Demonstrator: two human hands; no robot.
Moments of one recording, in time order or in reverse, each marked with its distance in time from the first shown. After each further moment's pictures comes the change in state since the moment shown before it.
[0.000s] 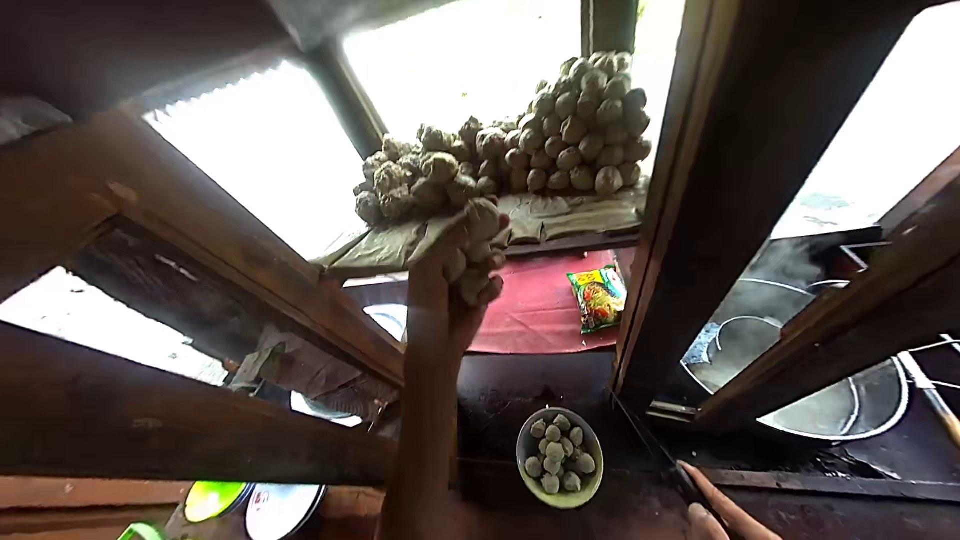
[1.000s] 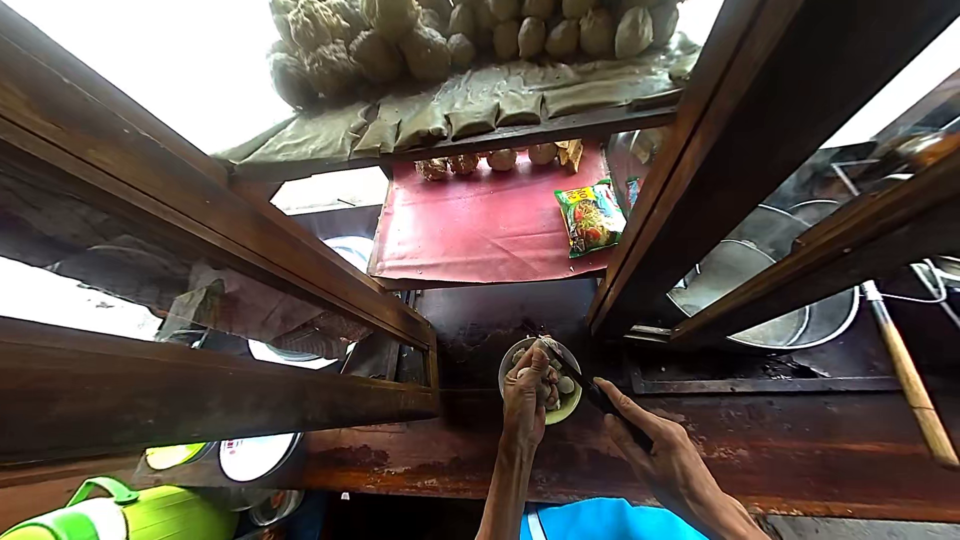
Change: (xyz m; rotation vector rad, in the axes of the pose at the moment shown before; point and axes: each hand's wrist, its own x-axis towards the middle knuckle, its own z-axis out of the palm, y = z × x) left_hand -0.148 -0.232 -0.061 -0.144 0.372 -0.478; right_hand 0.016 -0.007 0.054 -0.376 -0.026 -0.272
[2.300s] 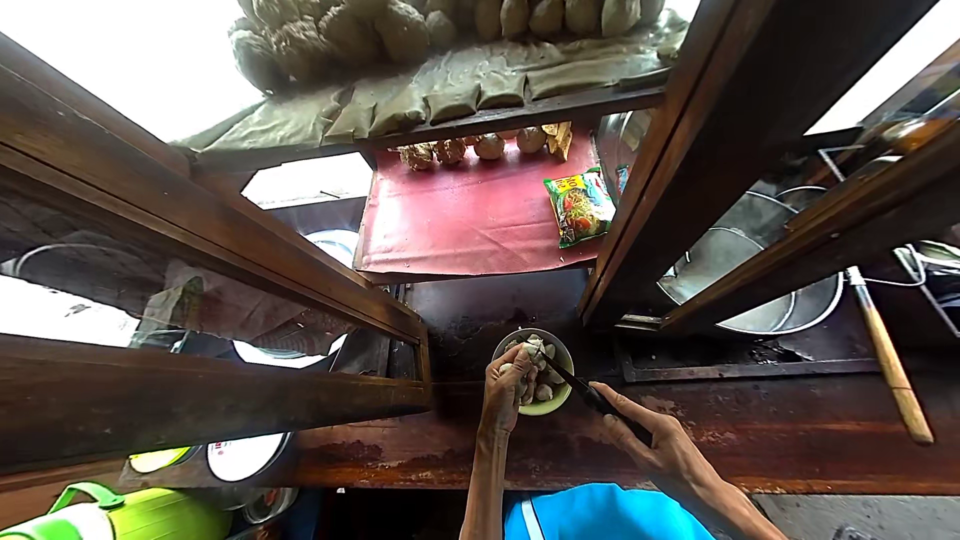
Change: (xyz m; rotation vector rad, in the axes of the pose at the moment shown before) left_hand 0.015 -0.005 -0.038 0.211 -0.165 0.088; right_hand -0.008 0.015 -0.014 0.142 -0.202 0.172
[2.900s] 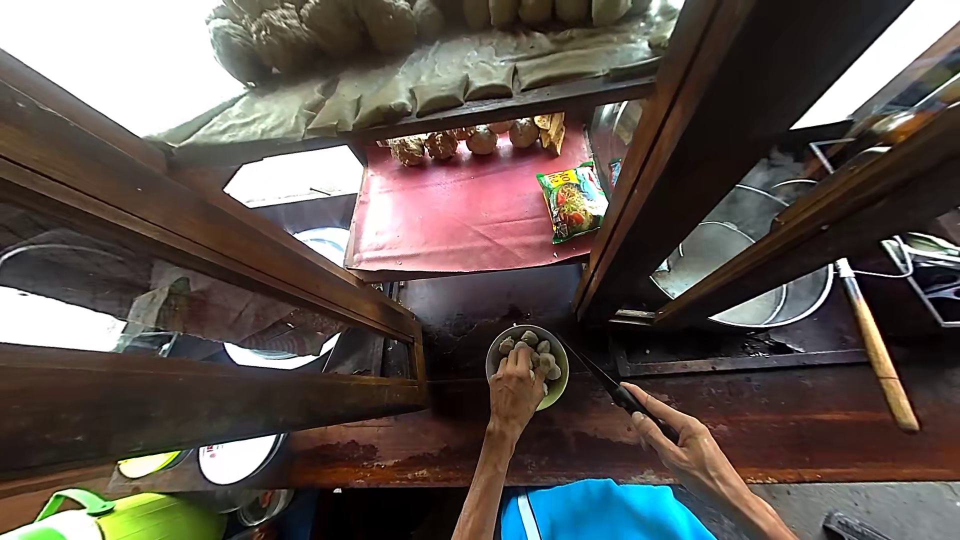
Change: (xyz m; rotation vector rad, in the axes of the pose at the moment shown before) left_hand 0.010 -0.039 -0.004 1.405 0.057 0.370; right_hand -0.021 0.028 -0.019 0.089 0.064 0.230
